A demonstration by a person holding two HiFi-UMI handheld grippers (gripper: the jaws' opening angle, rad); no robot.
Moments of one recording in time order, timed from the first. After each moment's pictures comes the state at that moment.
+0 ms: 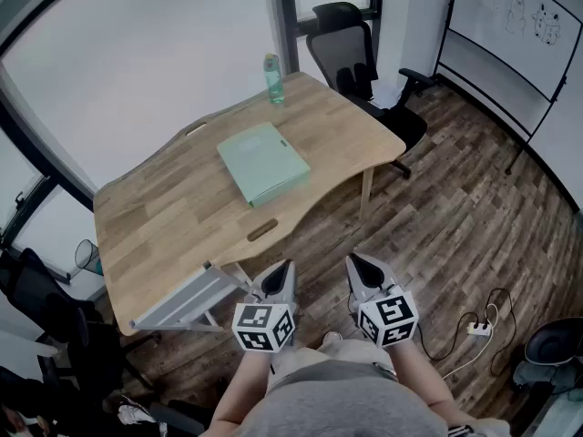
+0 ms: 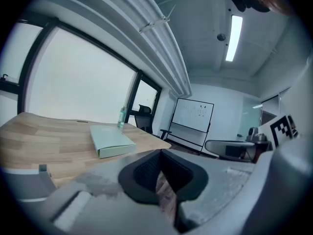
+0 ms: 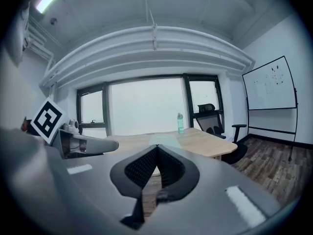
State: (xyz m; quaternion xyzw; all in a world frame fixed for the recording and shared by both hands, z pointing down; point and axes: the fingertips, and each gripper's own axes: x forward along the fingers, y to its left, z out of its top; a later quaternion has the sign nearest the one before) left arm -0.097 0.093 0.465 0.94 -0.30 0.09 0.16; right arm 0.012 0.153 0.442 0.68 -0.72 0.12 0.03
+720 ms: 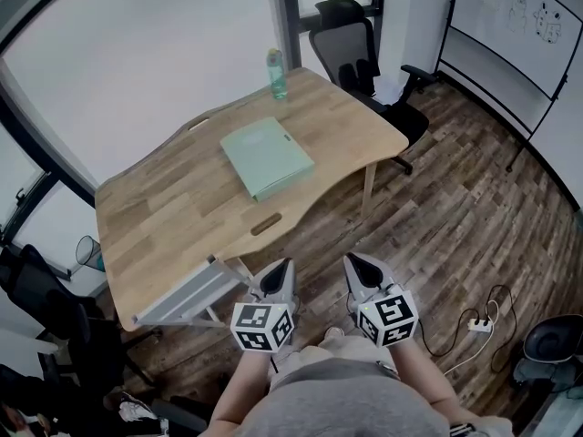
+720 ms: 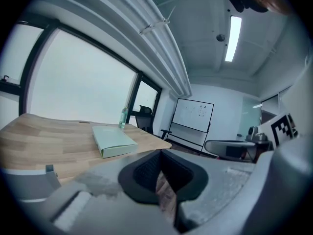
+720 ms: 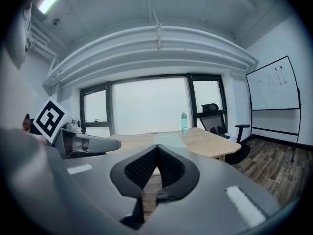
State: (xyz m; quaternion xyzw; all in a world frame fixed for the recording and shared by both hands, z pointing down) left arm -0.113 0.101 0.464 0.94 -0.30 0.08 0.16; right arm -0.009 0.160 0.441 0.67 -0.73 0.11 0.04
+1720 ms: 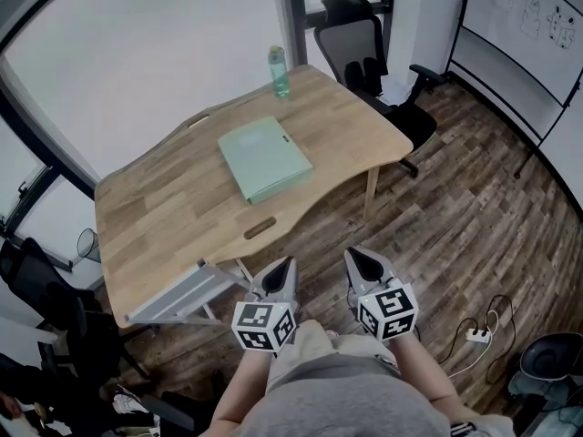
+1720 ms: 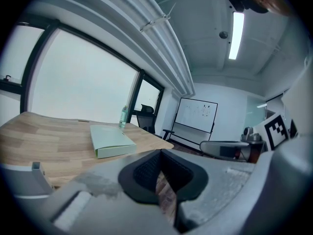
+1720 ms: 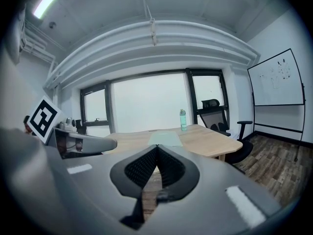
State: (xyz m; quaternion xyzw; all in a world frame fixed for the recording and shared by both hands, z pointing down) left arm -0.069 0.086 0.471 0.93 -0.32 0.09 0.17; right arm 0.041 0.130 0.456 0.66 -0.74 0.13 0.04
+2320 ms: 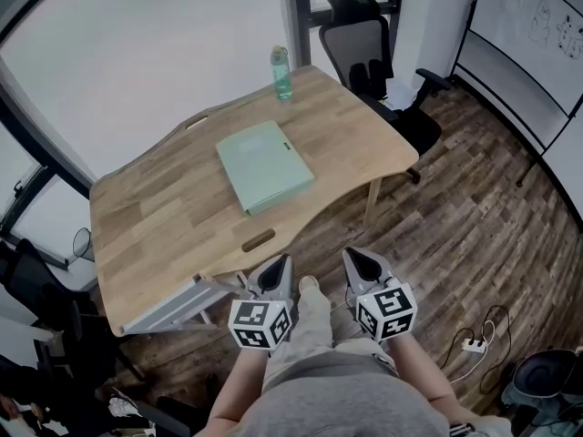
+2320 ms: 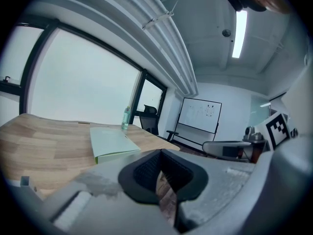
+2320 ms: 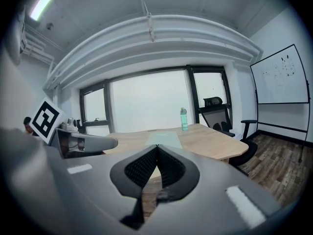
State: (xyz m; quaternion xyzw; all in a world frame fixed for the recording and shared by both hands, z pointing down) left arm -0.053 0.027 0.477 0.93 -0.33 0.09 0.17; right arm 0.060 0.075 0.463 0.65 -0.75 0.14 0.05
